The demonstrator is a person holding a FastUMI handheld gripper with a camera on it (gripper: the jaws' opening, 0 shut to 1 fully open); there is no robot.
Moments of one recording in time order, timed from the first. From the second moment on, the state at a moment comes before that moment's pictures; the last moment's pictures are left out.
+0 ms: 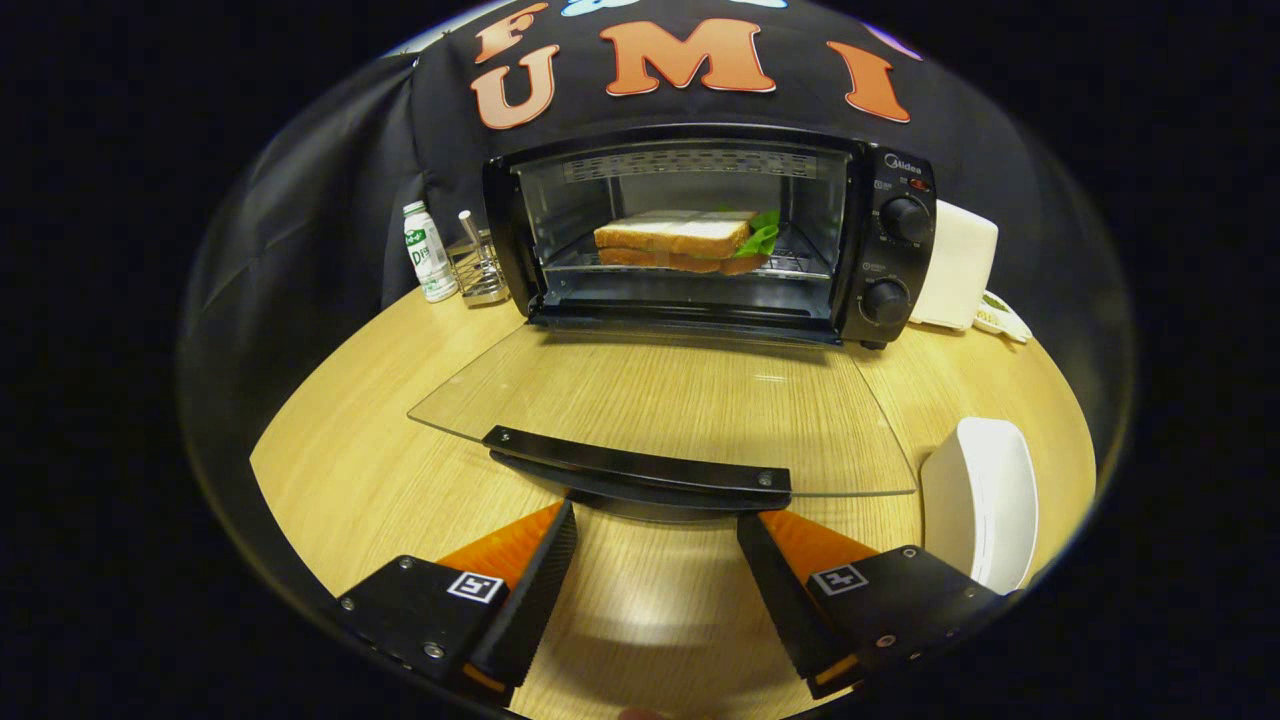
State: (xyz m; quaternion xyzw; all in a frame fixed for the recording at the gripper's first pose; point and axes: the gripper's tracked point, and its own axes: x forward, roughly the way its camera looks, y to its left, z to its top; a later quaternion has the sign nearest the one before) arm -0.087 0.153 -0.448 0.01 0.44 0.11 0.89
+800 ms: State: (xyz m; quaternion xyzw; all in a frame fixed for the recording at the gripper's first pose) arm 0.061 0.132 -0.314 0.01 0.27 0.06 0.96
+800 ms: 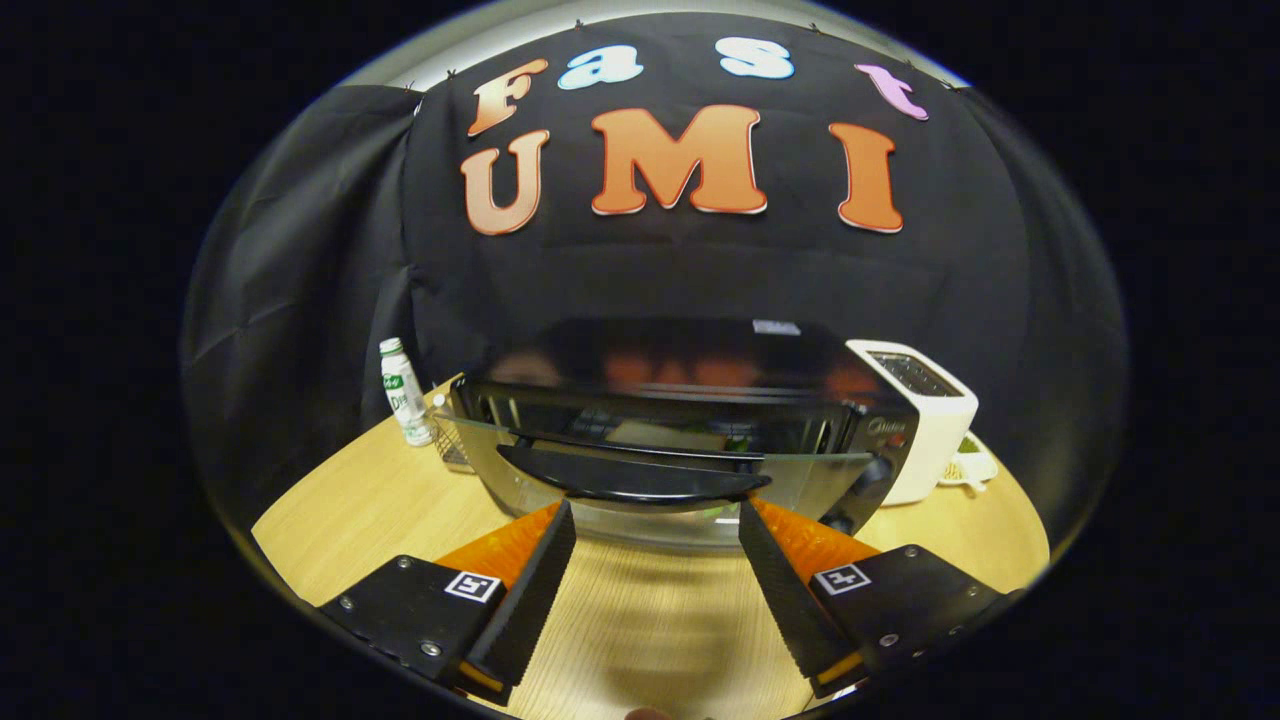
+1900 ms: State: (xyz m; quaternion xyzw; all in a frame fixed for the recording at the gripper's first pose) arm 0.020 0.066 -0.007 -0.01 -0.01 0.06 1.00
